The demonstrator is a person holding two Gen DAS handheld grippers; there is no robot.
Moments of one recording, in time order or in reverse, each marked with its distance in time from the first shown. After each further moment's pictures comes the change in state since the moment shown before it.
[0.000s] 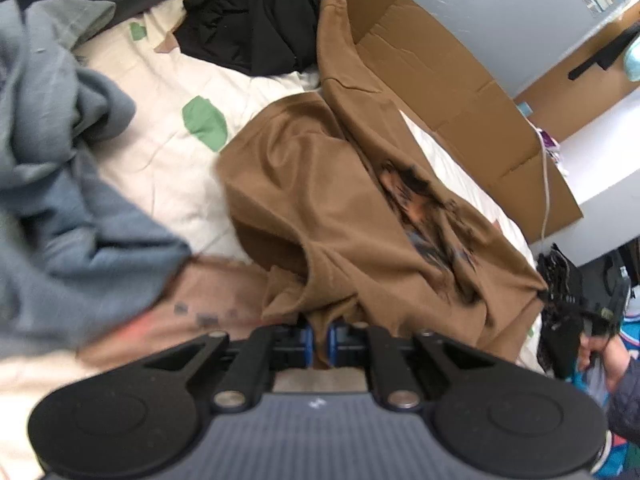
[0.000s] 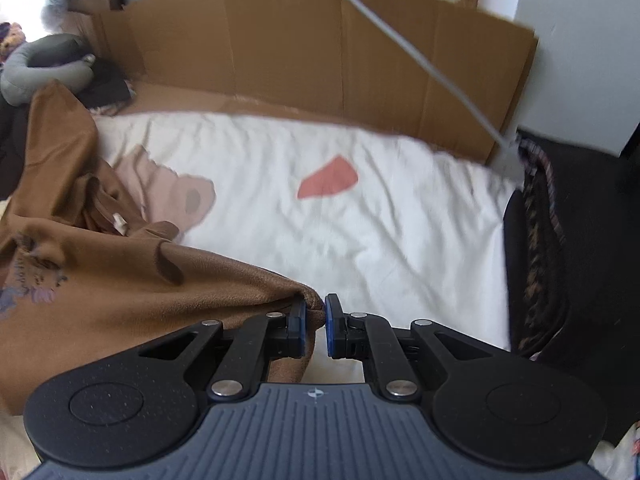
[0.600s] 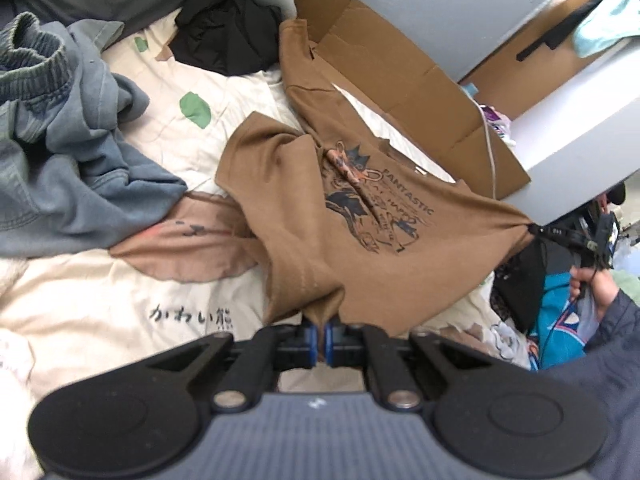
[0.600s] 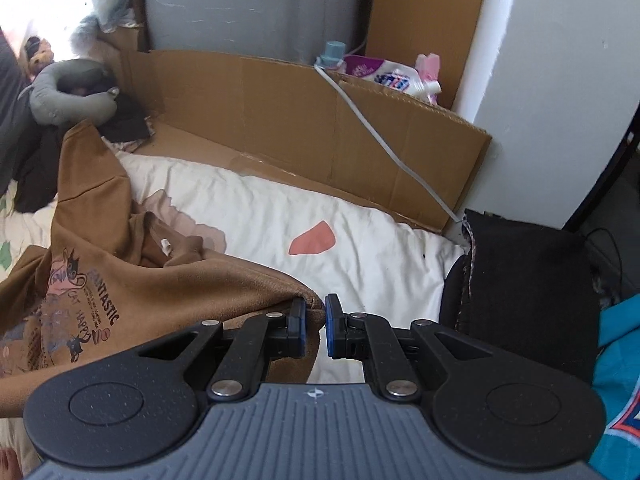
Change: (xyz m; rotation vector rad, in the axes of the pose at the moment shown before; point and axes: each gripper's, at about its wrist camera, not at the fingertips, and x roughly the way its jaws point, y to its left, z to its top) left arm -0.118 -0.037 -0.072 0.054 0.027 -0.048; right arm -0.112 0.007 0.026 -0.088 -0.079 -0.043
